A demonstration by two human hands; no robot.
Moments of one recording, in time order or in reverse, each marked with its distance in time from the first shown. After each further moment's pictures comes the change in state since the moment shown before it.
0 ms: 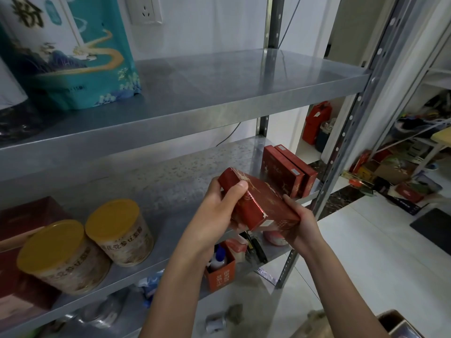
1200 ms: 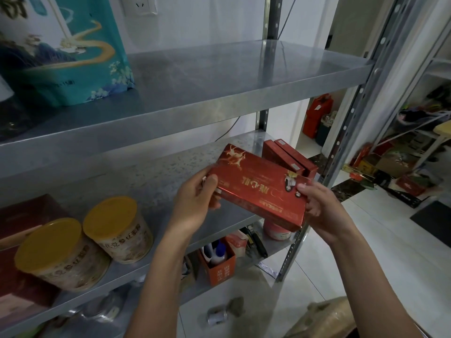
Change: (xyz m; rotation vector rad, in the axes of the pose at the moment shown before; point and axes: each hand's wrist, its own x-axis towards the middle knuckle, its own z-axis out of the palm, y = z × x) left_hand 0.026 -0.011 -0.024 0.339 0.225 0.133; right_hand -0.026 -0.048 -0.007 -0.290 -0.198 -0.221
